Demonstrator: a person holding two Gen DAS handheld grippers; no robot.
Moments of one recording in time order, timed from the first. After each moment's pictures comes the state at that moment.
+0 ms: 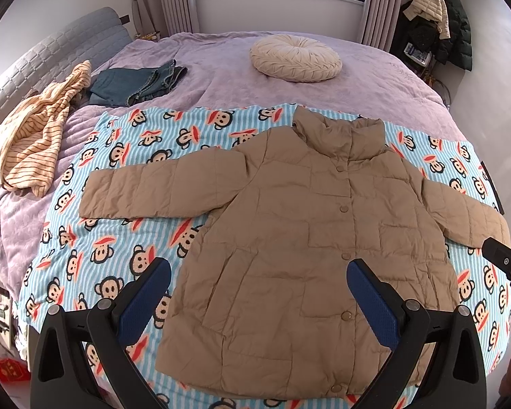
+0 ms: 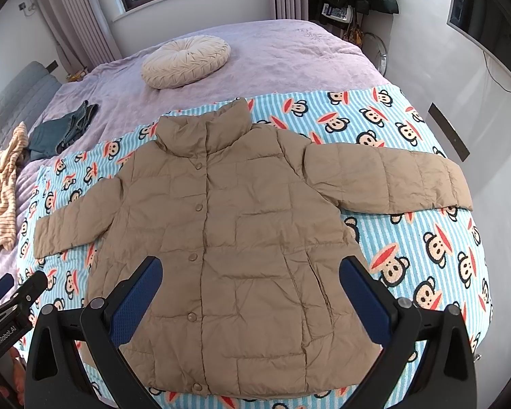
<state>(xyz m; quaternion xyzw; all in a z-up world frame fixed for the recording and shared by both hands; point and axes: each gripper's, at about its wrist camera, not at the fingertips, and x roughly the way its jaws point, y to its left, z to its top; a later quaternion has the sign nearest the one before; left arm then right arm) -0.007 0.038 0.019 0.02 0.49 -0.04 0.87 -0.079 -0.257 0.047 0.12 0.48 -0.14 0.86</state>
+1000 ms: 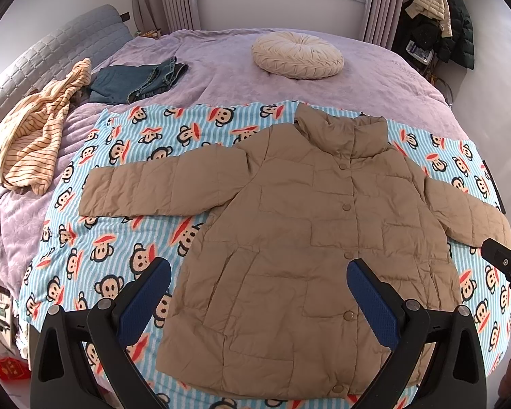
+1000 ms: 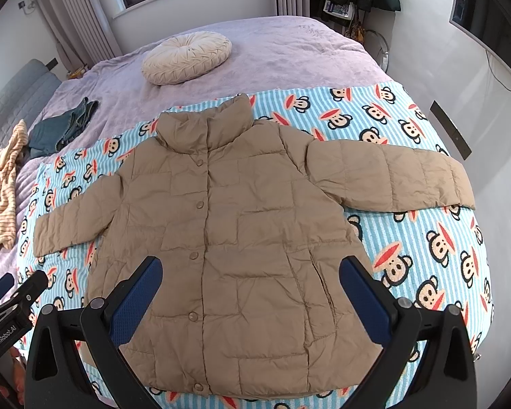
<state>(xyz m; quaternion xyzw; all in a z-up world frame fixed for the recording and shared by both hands) -0.006 0.039 0.018 0.02 0.49 -0.04 0.87 -0.078 -0.255 0.046 0.12 0.48 -0.13 0.86</state>
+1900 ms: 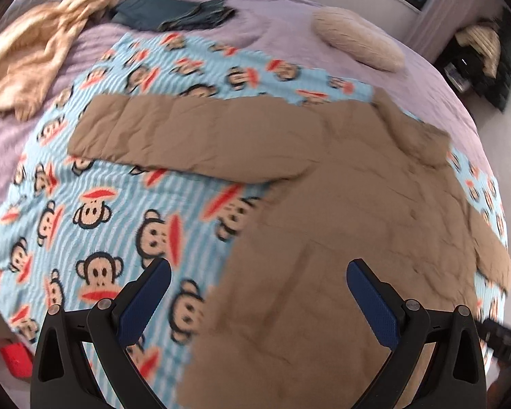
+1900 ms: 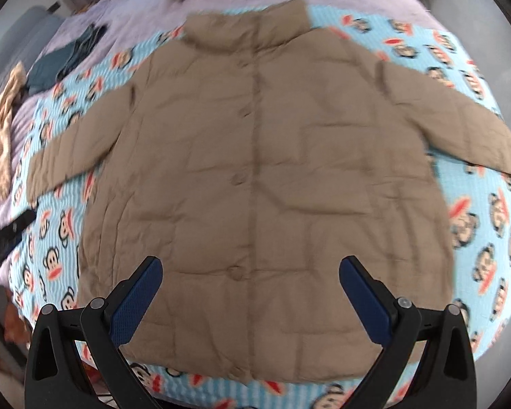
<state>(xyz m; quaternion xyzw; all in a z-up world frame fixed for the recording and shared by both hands) 0.054 0.177 -0.098 -0.10 0.55 -0.01 0.83 -0.039 -0.174 -0.071 0.12 0.61 -0.07 0.78</state>
